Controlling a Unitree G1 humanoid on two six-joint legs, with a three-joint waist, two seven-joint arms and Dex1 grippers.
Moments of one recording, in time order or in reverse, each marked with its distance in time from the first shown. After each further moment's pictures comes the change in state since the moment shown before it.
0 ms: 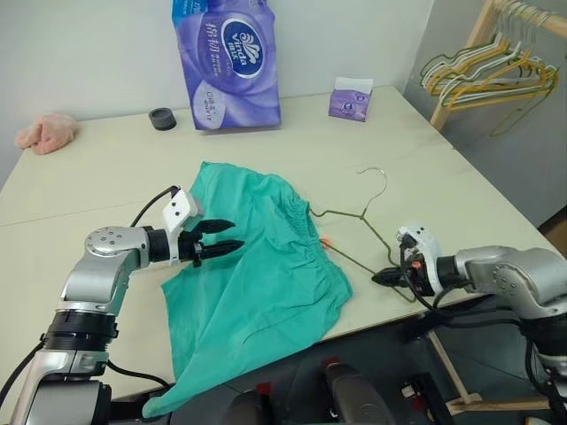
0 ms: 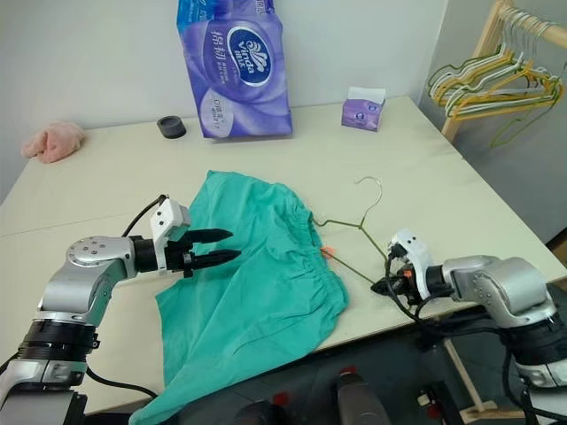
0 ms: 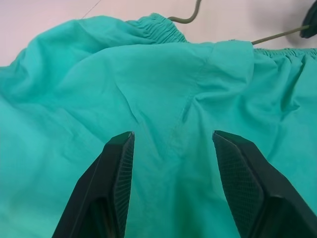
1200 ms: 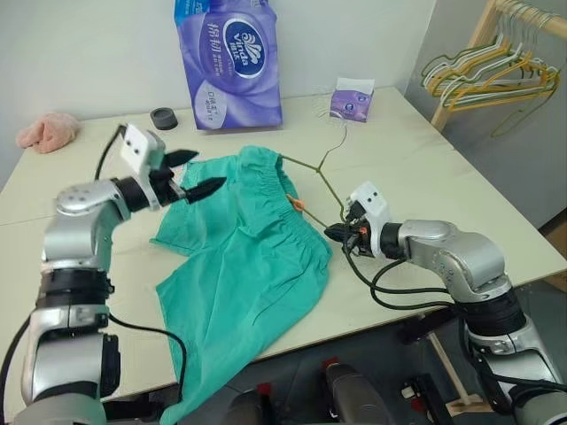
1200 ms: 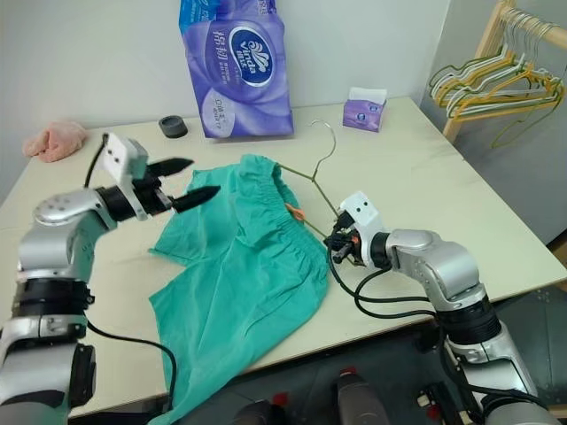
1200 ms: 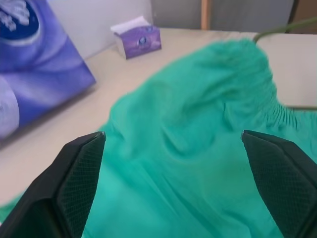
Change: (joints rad) left arm -0.341 0.030 0.113 0.239 -0.015 -0.073 0.064; right arm -0.119 0.264 0.099 -0.100 -0.207 -0.227 -0.168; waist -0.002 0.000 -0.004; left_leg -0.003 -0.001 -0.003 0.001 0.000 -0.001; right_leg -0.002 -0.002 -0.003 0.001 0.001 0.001
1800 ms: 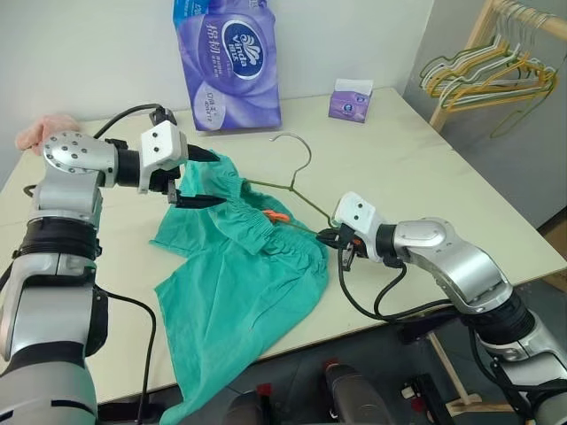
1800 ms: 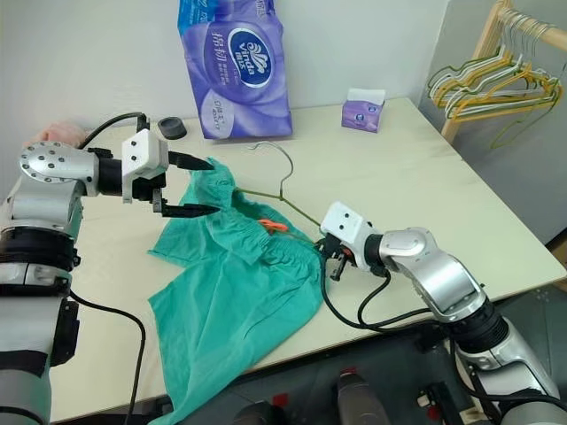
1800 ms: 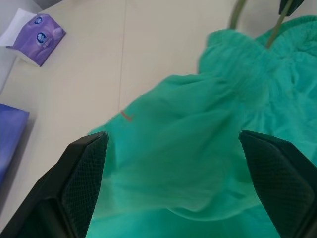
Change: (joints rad) left arm -0.222 0.042 -0.243 0.345 0.234 -0.432 -0.404; right arm -0.002 -0.074 0.136 -0.082 -0.172 -0.220 0.146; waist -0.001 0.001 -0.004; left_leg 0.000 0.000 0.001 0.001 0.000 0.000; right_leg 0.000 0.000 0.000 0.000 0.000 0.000
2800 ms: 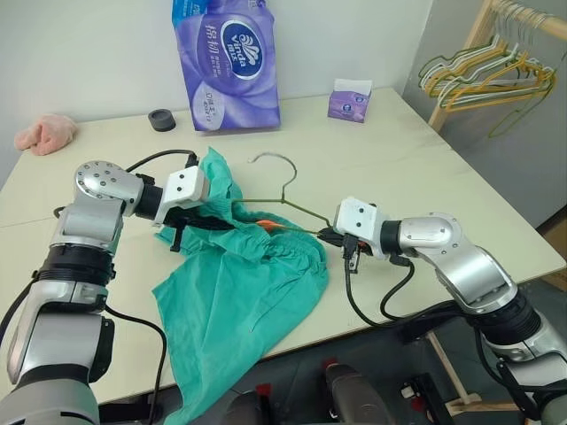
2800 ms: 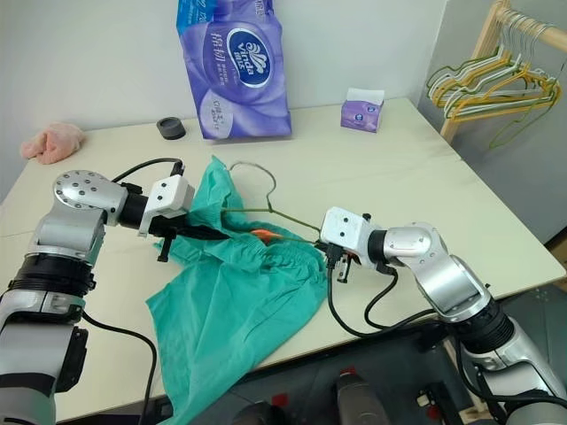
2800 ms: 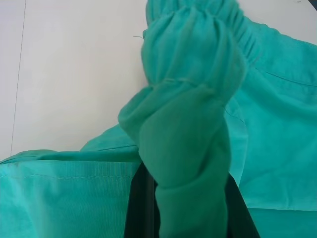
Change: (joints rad) left arm 0.171 -0.011 -0.017 -0.257 0.013 0.191 -0.113; right arm 0.005 -0.043 0.000 0.015 -0.132 -0.201 0.145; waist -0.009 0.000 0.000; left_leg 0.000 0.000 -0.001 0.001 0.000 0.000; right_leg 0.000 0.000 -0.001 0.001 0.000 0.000
